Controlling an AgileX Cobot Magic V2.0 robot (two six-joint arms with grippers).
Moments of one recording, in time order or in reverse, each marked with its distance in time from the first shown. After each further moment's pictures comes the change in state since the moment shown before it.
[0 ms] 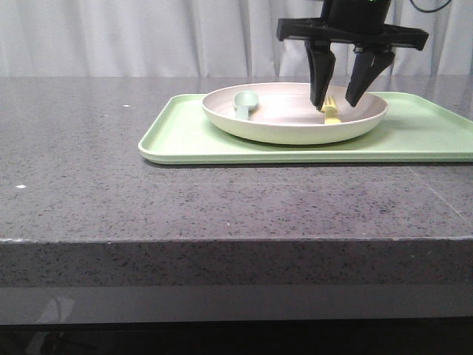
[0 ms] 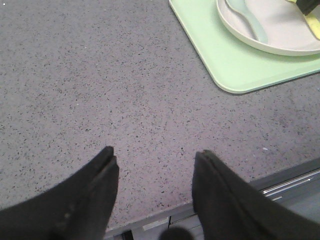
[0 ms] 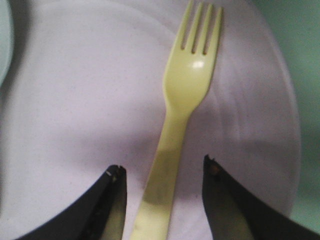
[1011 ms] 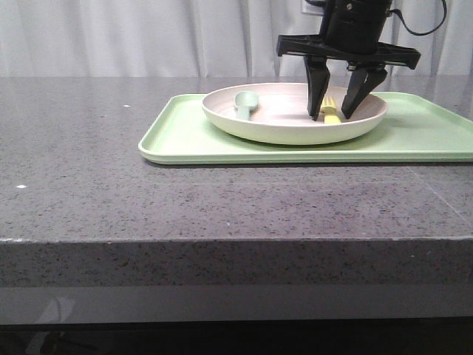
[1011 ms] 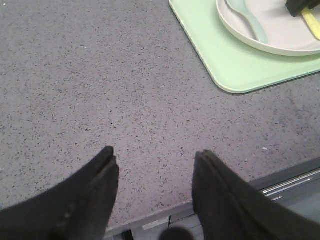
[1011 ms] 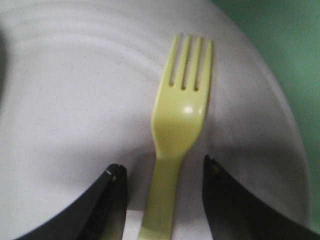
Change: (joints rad) left arm 0.000 0.000 0.000 -0.001 0.000 0.000; right arm -0.020 0.045 -0.004 0.016 -0.067 0.021
